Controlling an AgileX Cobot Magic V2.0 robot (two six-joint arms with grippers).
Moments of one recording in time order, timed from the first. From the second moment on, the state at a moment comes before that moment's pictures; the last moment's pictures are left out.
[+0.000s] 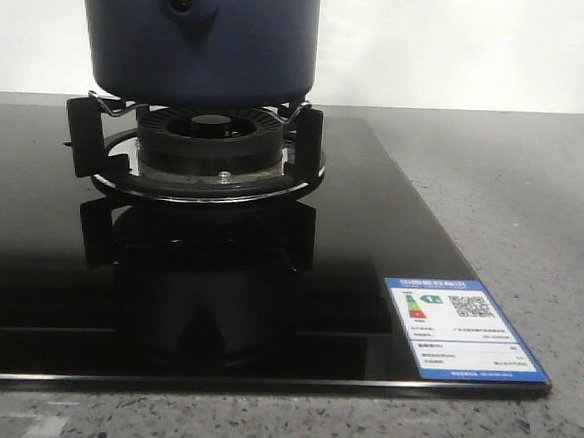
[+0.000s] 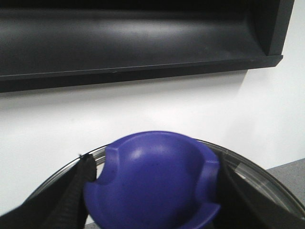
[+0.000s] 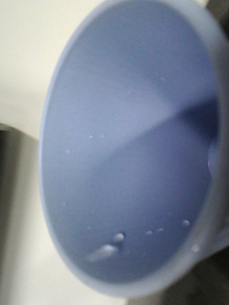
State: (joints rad) left arm -0.28 1.03 -1.09 -0.52 0.13 0.48; right arm -0.03 1.17 -0.79 -0.85 -0.39 0.67
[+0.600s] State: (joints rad) left arm -0.28 1.03 -1.09 -0.52 0.14 0.48; right arm -0.20 1.50 -0.62 -0.76 -0.73 0.49
